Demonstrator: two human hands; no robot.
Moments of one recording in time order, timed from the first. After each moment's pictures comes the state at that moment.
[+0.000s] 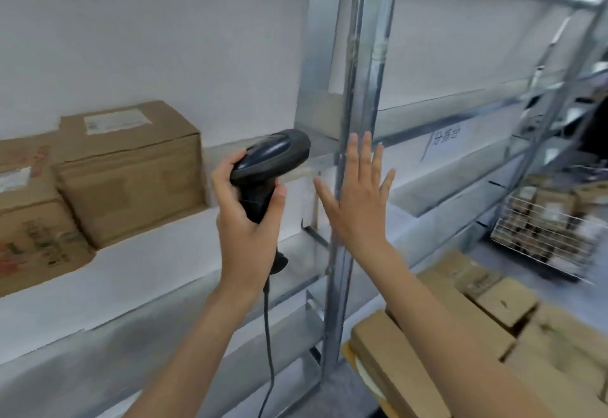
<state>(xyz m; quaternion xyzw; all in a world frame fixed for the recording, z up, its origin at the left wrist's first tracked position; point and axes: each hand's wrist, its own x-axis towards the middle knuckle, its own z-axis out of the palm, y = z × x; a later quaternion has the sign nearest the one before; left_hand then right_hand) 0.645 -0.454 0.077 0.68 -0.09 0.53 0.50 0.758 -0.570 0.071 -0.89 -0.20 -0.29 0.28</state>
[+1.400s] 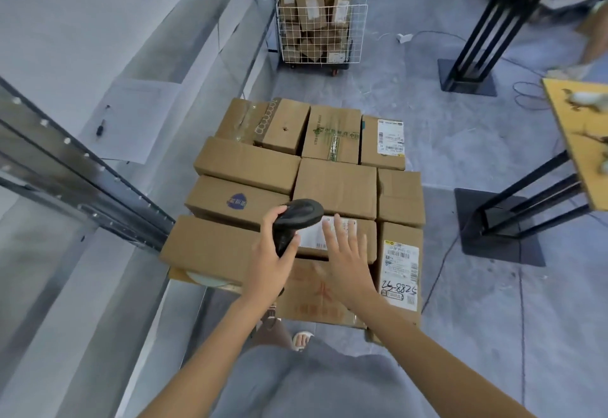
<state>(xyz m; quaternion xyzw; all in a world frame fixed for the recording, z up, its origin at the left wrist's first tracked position) 0.692 -0.747 -0.210 0.83 -0.18 -0.07 0.52 0.628 -0.897 -0.256 -0.97 0.15 0.10 0.19</state>
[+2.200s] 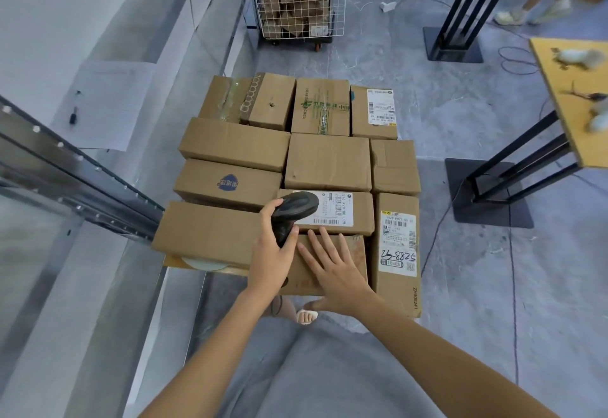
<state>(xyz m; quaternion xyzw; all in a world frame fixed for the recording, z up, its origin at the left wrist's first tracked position) 0.676 -0.743 -0.242 0.82 -0.16 -0.10 0.54 0.580 -0.876 -0.307 -0.98 -0.04 0.17 0.04</state>
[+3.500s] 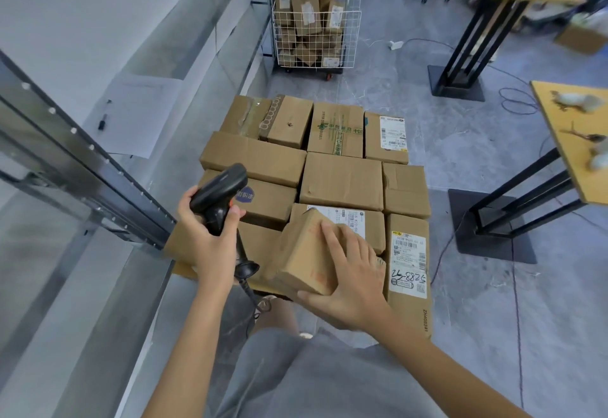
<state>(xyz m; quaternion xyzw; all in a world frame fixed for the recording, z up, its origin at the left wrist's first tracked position) 0.718 -0.682 -0.177 0.71 -0.03 0.05 0.70 0.584 -0.853 -0.207 -0.96 0.14 0.02 0.25</state>
